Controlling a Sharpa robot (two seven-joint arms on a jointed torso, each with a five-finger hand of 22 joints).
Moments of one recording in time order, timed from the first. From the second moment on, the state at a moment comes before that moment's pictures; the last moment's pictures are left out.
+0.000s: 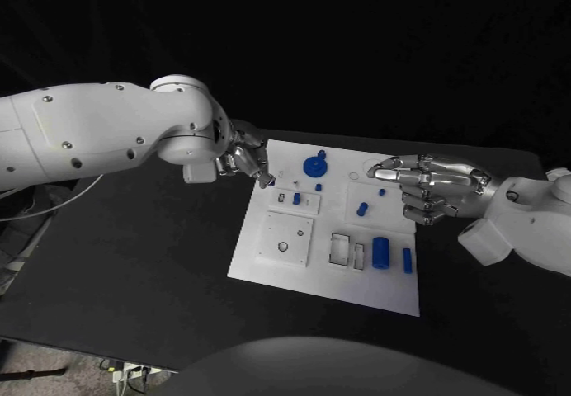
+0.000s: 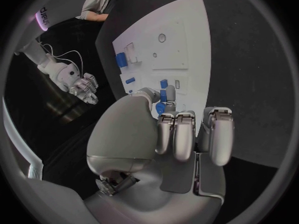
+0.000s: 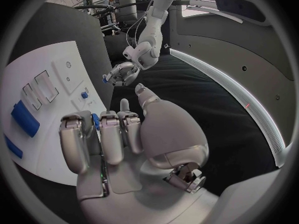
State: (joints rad) left arm 1.57 -0.91 -0.23 1.61 -0.85 0.26 -0.59; left_hand 1.39 -0.07 0.31 0.35 0.86 0.90 0.11 0.53 0.64 1.47 -0.01 1.57 1.31 1.47 -0.07 1.57 1.31 0.01 1.47 0.04 1.57 1.31; right arm 1.40 -0.99 -0.20 1.78 -0.11 0.04 0.01; right_hand 1.23 0.08 0.11 0.05 0.21 0.41 0.15 0.85 0.46 1.47 0.06 1.57 1.31 1.47 0.01 1.57 1.31 0.01 1.46 0.12 1.57 1.31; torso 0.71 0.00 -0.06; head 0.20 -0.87
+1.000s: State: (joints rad) left arm 1.56 -0.66 -0.23 1.32 -0.96 0.48 -0.64; left_hand 1.28 -0.06 0.39 0.27 0.85 0.89 0.10 0.55 0.75 1.47 -0.01 1.57 1.31 1.47 -0.07 1.57 1.31 0.01 1.47 0.04 1.57 1.31; right arm 1.42 -0.95 -0.20 1.71 -0.13 0.05 0.00; right_hand 1.18 0.09 0.08 0.09 0.21 0.43 0.15 0.85 0.43 1.47 0.07 1.57 1.31 1.47 0.02 1.57 1.31 0.01 1.47 0.13 1.57 1.31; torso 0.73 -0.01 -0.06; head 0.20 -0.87
